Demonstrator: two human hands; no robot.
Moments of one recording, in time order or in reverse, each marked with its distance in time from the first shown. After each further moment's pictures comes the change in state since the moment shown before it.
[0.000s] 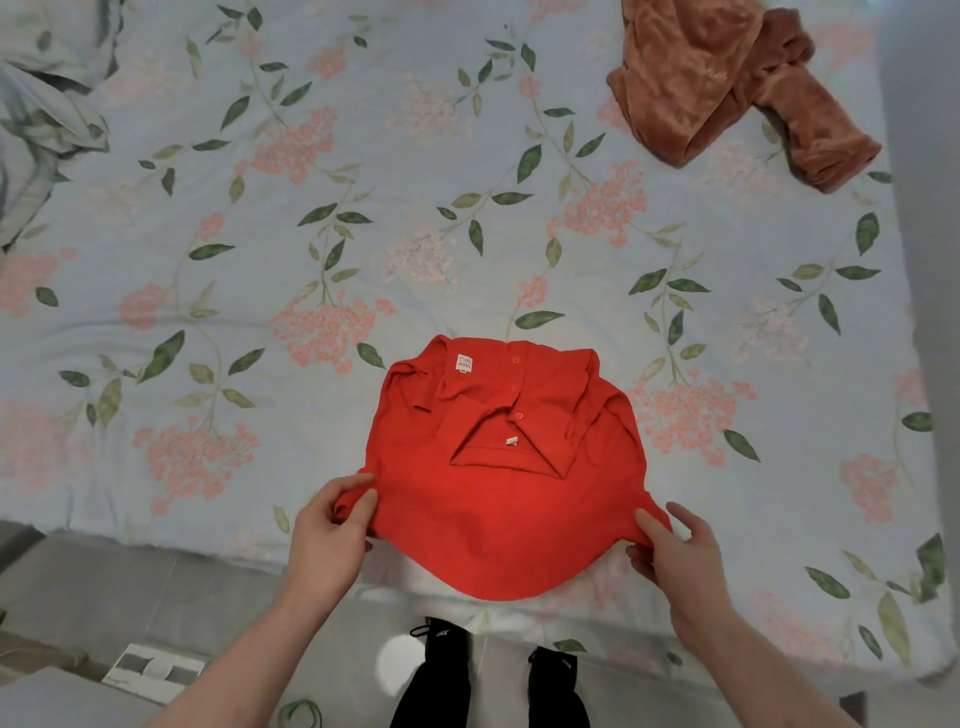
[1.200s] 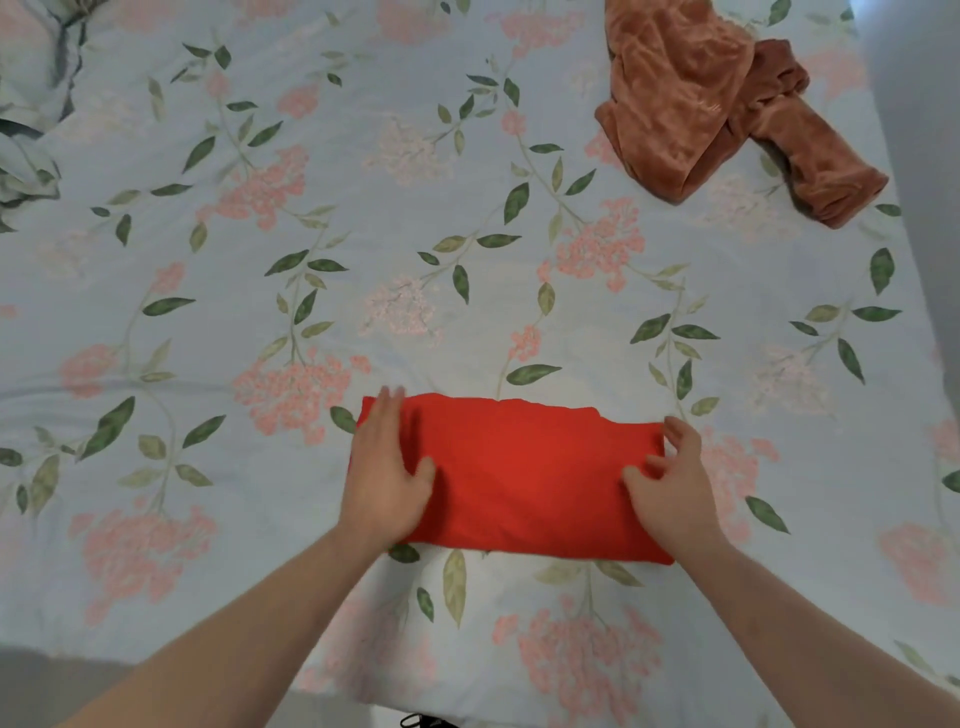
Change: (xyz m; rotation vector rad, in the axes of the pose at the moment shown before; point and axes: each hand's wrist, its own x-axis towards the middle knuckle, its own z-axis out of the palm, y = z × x) left_hand 0.129 0.073 0.094 0.483 -0.113 0.509; right_hand 0.112 -0.093 0.068 -0.488 -0.003 -0.428
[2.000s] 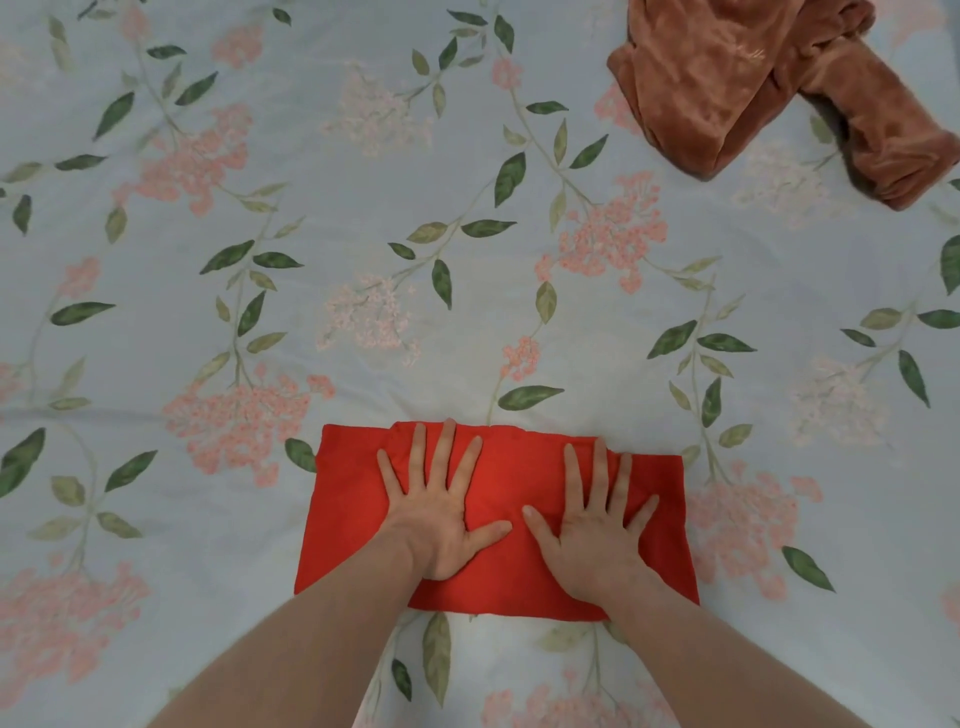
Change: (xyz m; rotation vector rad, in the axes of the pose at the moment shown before) left_hand 0.063 -0.009 0.099 0.690 -0.636 0.045; right_hand 0.054 0.037 0.103 -0.843 -0.324 -0.174
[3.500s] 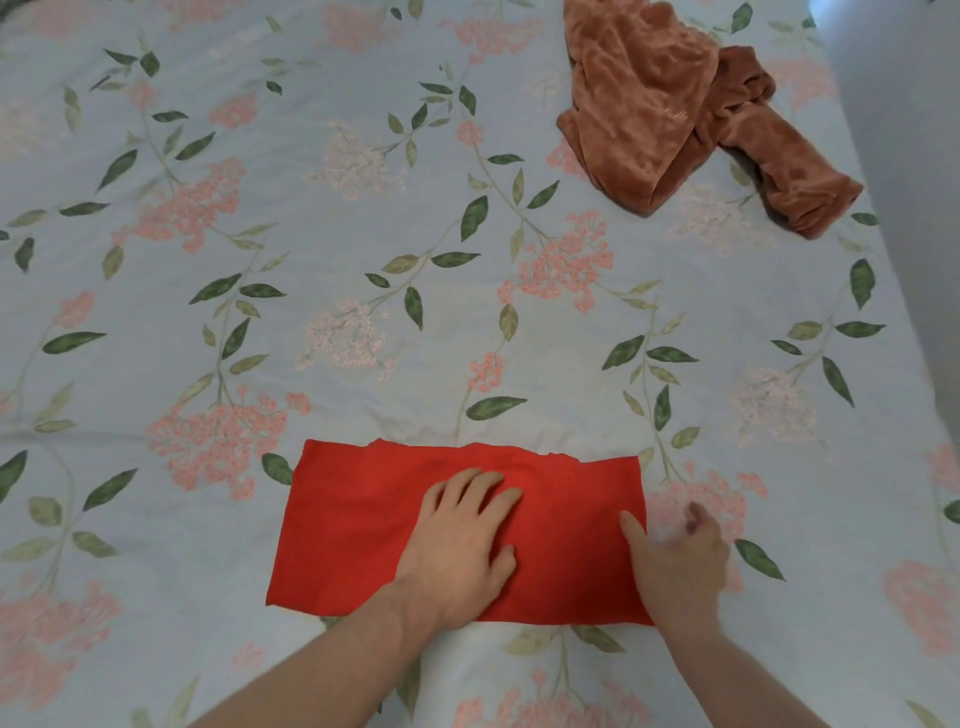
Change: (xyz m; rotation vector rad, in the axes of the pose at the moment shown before) left_hand -0.051 0.059 -0.009 -0.073 0.389 0.346; right_hand -0.057 0.074 -0.040 0.815 0.450 0.509
